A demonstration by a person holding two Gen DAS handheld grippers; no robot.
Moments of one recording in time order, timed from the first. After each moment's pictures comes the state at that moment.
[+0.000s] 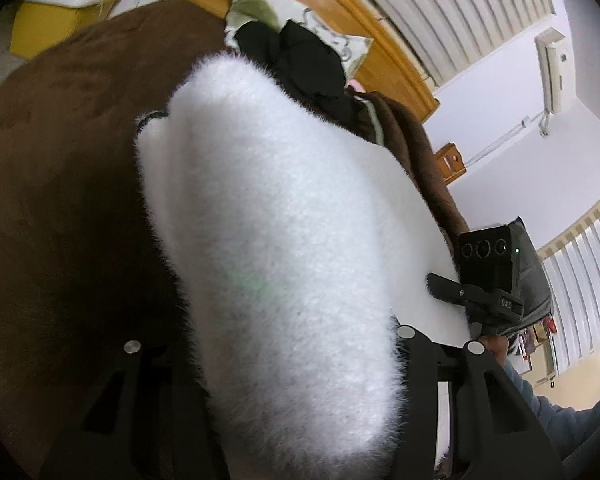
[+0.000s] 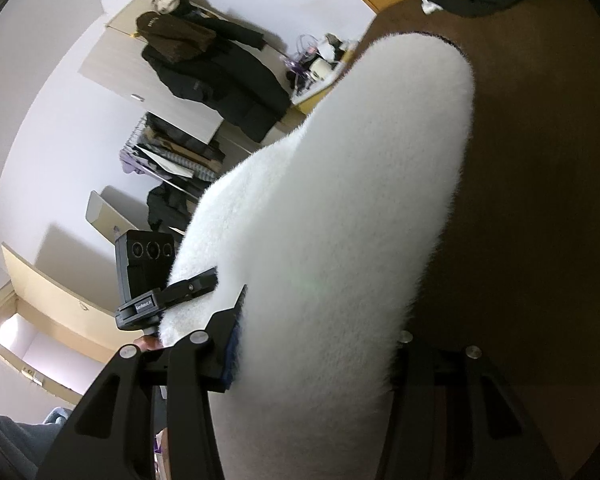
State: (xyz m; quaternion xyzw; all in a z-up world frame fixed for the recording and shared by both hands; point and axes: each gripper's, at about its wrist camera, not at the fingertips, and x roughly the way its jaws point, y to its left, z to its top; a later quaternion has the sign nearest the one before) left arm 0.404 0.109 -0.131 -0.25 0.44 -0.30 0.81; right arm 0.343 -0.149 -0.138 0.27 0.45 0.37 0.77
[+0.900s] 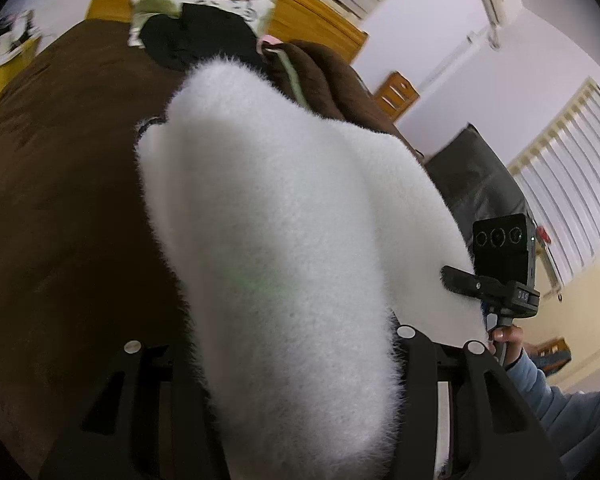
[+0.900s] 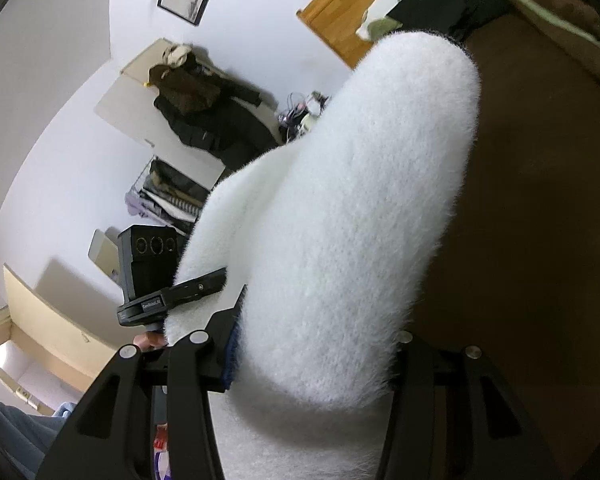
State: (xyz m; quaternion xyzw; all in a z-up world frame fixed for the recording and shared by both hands) left arm 0.322 -0.004 -0.063 -0.13 0.45 -0.39 0.79; right arm 0.170 -0.207 -0.092 0.31 0.37 0.29 0.82
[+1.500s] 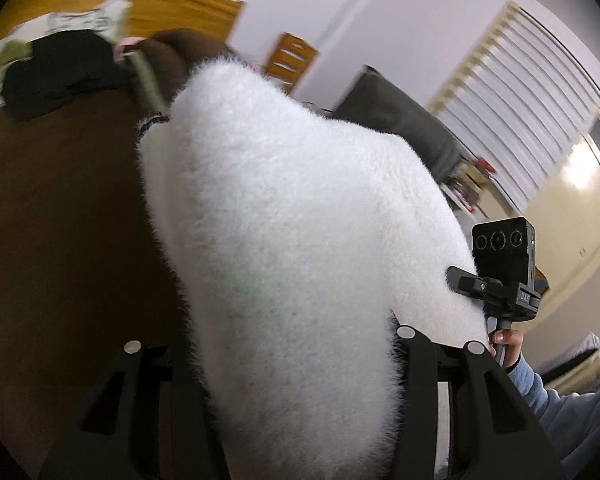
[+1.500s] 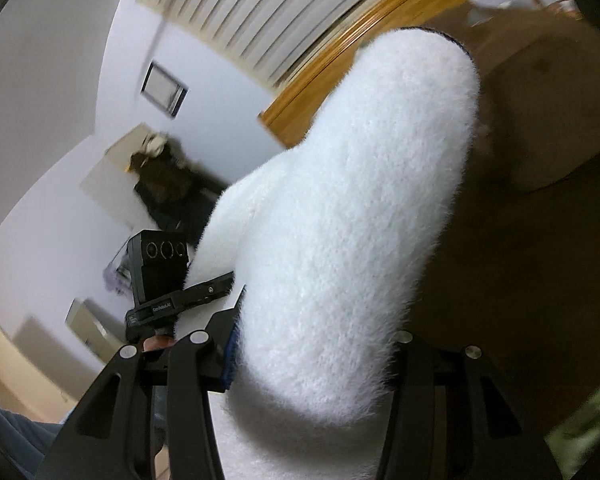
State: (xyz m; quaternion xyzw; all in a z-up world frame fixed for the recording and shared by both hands) left arm 0.279 -0.203 -0.006 -0.04 0.42 -0.55 0.72; right arm 0.023 -0.376 -0.042 0.35 0.25 0.16 0.89
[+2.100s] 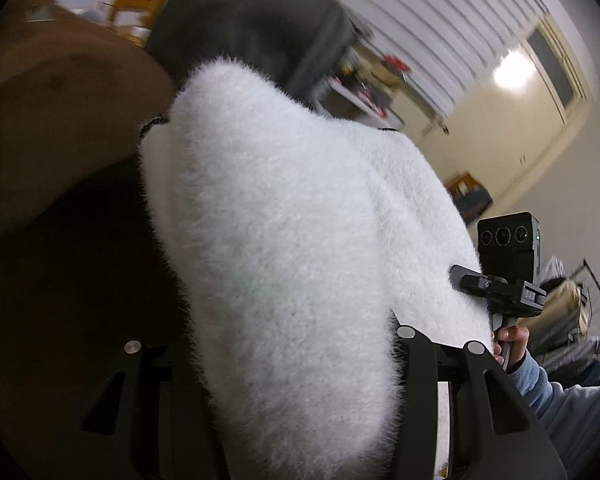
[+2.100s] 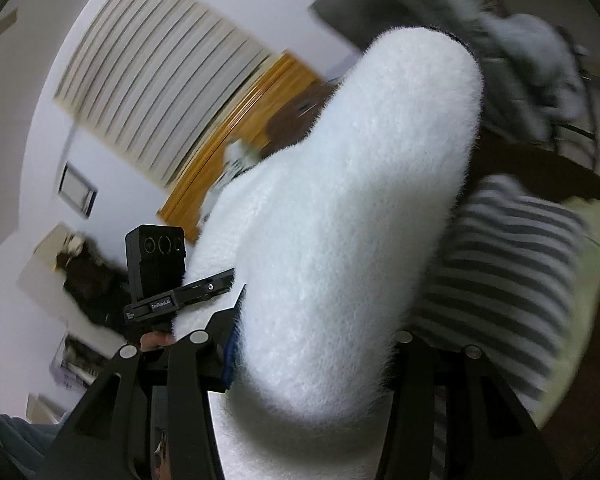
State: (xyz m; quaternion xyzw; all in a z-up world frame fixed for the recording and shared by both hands) left arm 0.149 -0.510 -0.031 0.06 0.45 -0.70 0.55; right arm -0.203 -0.544 -0.057 0.42 0.19 -0.08 0.88
